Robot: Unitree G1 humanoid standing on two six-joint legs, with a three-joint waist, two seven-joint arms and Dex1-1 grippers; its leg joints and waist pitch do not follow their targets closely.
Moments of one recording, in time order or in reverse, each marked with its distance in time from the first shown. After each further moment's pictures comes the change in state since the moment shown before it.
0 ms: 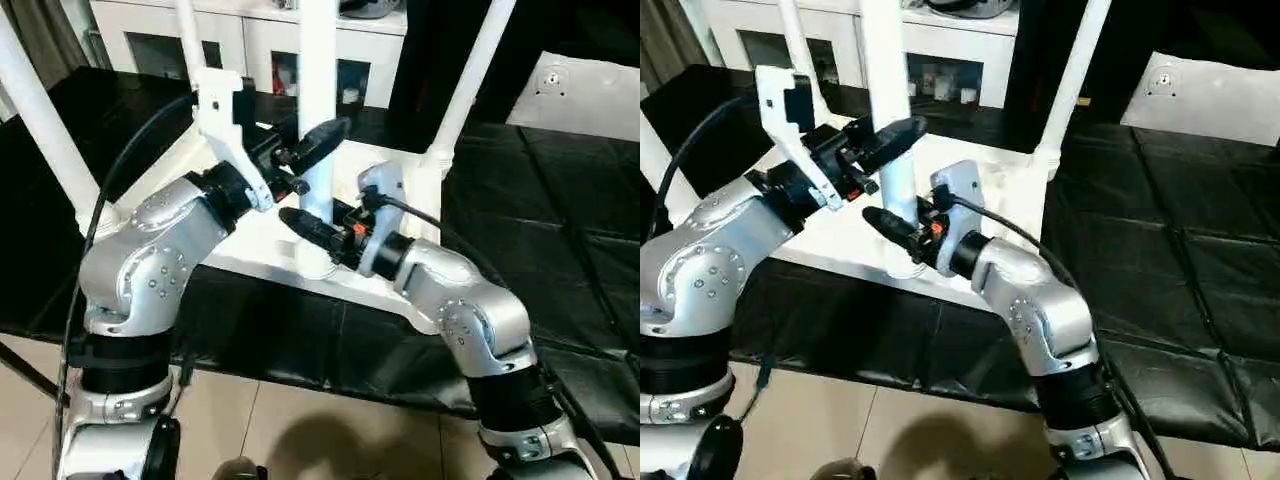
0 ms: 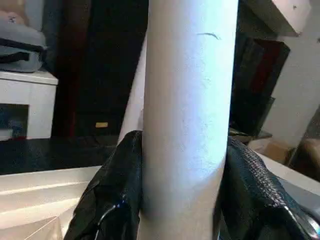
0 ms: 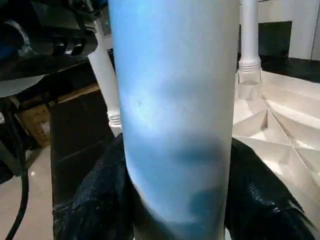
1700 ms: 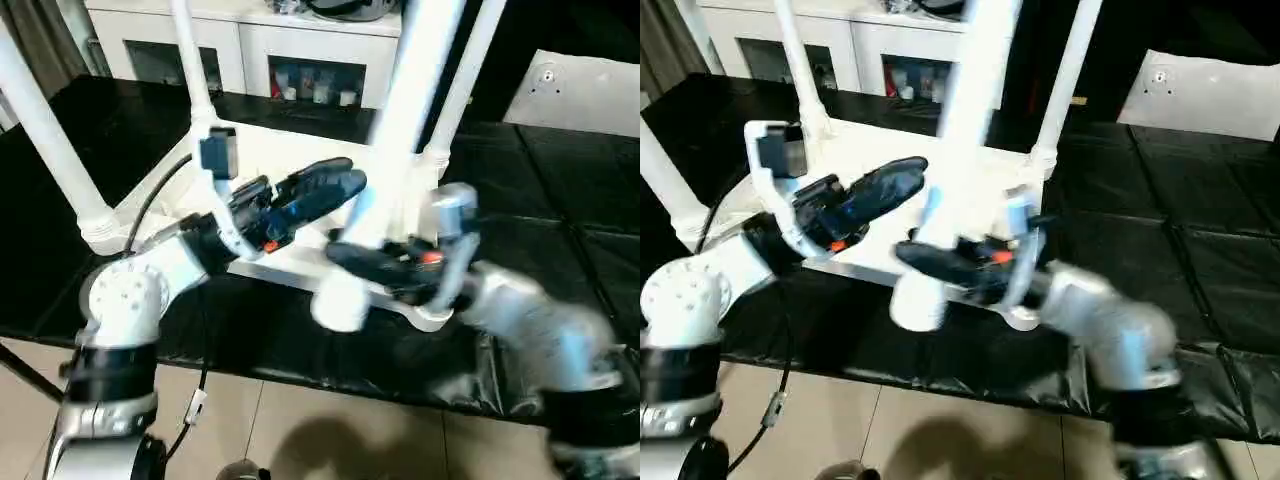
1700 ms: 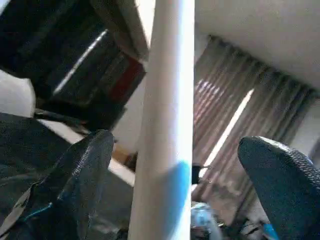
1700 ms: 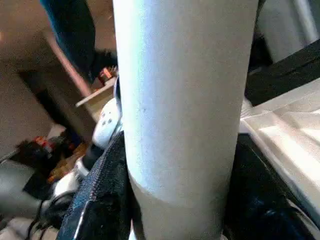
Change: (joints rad) left arm 0.048 0.003 0.066 0.202 -0.465 0.170 -0.378; right arm 0.079 -0.255 -0.157 -0.052 0.455 0.258 0.479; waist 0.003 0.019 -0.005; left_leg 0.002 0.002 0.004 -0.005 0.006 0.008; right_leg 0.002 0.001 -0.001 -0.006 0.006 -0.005
